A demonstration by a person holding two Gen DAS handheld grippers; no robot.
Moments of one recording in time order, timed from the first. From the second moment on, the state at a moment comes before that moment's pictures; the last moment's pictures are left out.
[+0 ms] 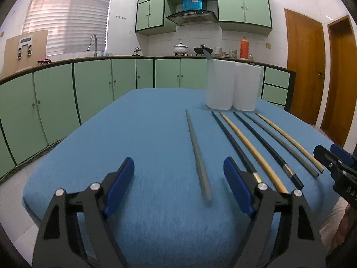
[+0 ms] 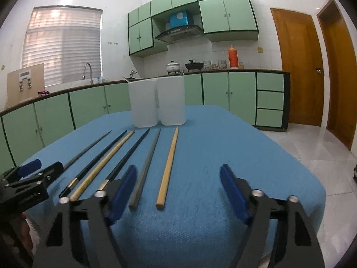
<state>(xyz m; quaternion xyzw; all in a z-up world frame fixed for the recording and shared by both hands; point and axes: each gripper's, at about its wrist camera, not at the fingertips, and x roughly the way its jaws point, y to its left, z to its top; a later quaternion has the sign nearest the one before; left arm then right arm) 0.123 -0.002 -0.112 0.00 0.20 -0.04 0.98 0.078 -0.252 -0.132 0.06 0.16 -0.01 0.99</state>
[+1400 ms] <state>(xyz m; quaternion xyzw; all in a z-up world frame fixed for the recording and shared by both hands) 0.086 -0.020 -0.125 0.01 0.20 -0.05 0.98 0.069 -0.244 -0.149 0.03 0.16 -0.01 0.99</state>
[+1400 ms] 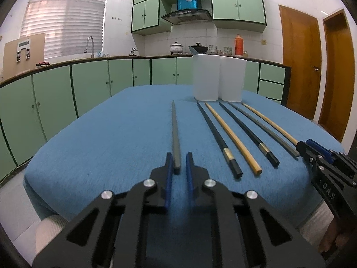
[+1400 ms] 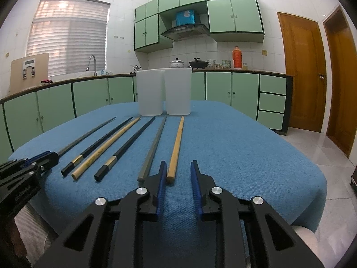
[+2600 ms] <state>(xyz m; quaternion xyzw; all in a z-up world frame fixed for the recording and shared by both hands) 0.109 -0.013 0.008 0.00 0.10 -0.05 0.99 0.088 -0.275 -0.014 0.02 0.08 0.03 1.00</state>
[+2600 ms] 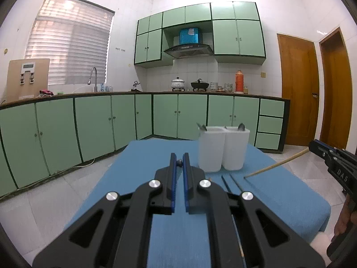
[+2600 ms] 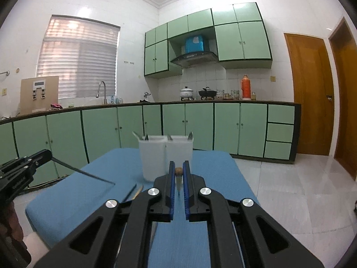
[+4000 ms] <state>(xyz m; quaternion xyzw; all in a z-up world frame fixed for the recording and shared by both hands) 0.313 -0.101 0.208 -0.03 0.03 -0.17 0.98 0.279 -0.277 0.195 -0.03 0.12 0.10 0.99</state>
